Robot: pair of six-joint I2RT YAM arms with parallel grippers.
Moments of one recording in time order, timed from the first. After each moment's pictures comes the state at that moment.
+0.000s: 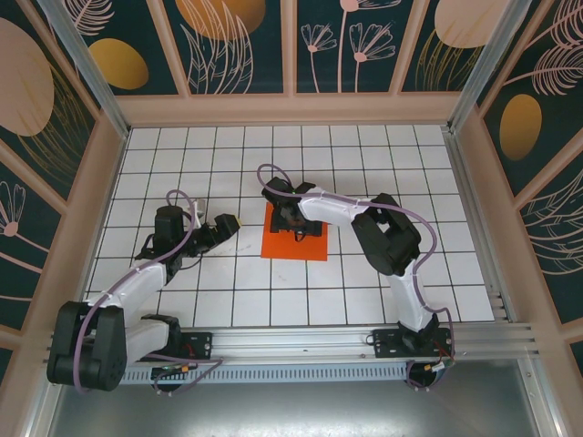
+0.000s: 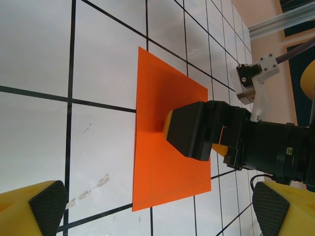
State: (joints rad) left arm -0.14 1.15 0.40 0.11 0.62 -0.74; right arm 0.83 2.12 1.53 -0.77 0.19 0.86
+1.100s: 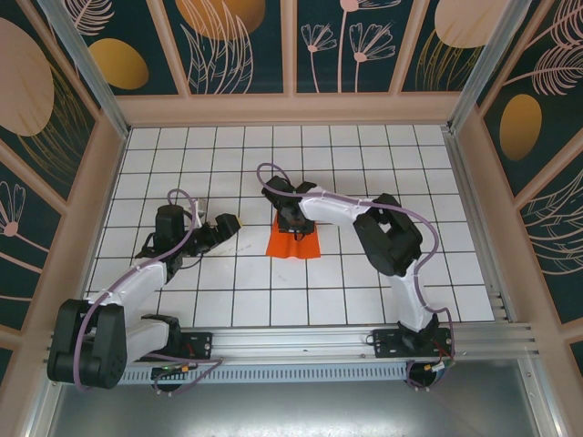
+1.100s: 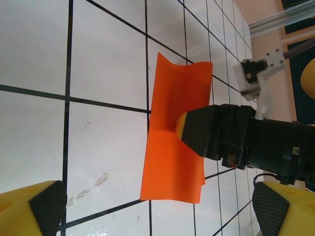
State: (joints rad) left arm -0.15 1.15 0.41 0.09 0.62 -0.73; right arm 0.83 2.09 1.52 -0.74 0.17 0.83
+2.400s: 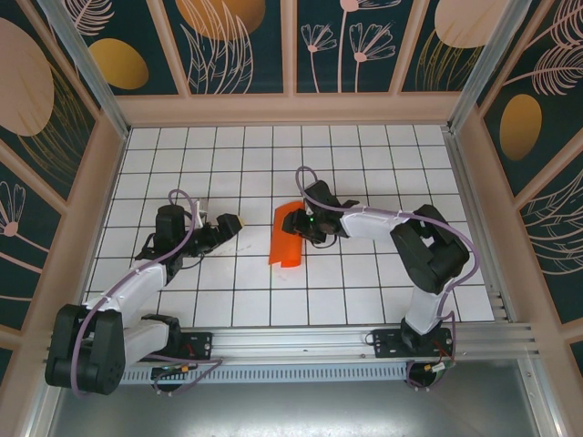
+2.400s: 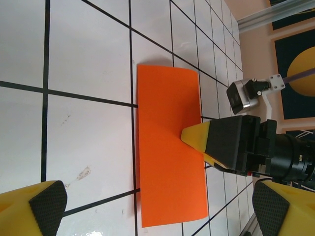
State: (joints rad) left arm -0.17 1.13 0.41 0.09 0.65 -0.76; right arm 0.70 1.80 1.03 -0.21 -0.26 0.89
